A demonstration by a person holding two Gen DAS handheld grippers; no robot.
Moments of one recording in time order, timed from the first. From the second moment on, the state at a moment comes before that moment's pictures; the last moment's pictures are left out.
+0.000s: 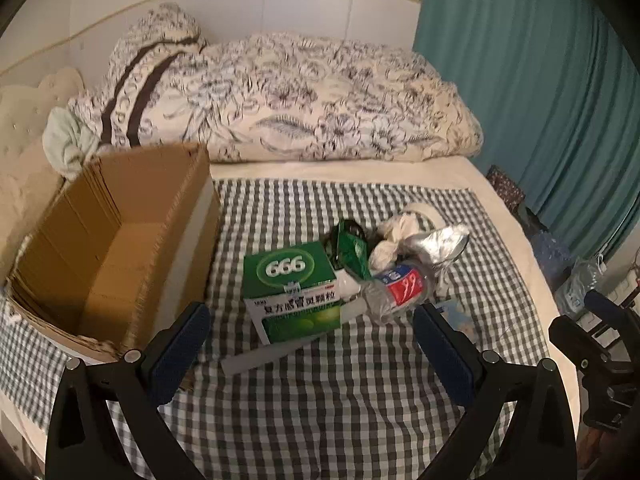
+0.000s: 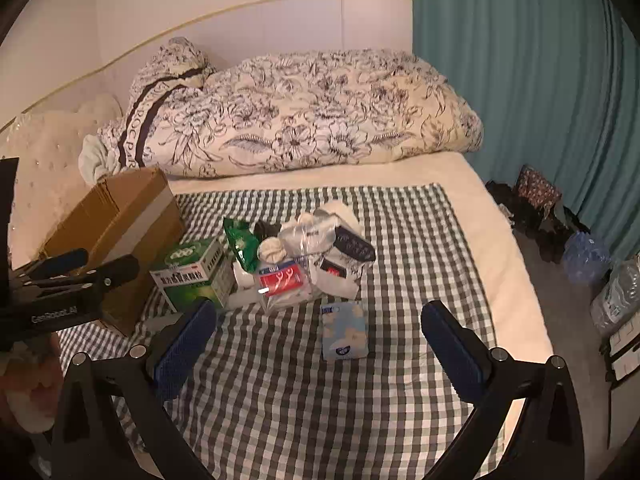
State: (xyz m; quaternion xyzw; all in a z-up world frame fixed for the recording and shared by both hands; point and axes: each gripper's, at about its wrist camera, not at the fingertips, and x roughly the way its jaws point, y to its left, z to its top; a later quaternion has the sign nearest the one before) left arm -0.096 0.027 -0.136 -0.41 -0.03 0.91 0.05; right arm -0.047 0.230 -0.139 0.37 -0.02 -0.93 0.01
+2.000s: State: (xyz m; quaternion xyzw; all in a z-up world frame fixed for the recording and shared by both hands) left arm -0.205 0.026 -0.279 -0.50 -0.08 0.86 -0.01; right arm -0.156 0.250 -0.310 0.51 -0.01 -0.86 -0.01
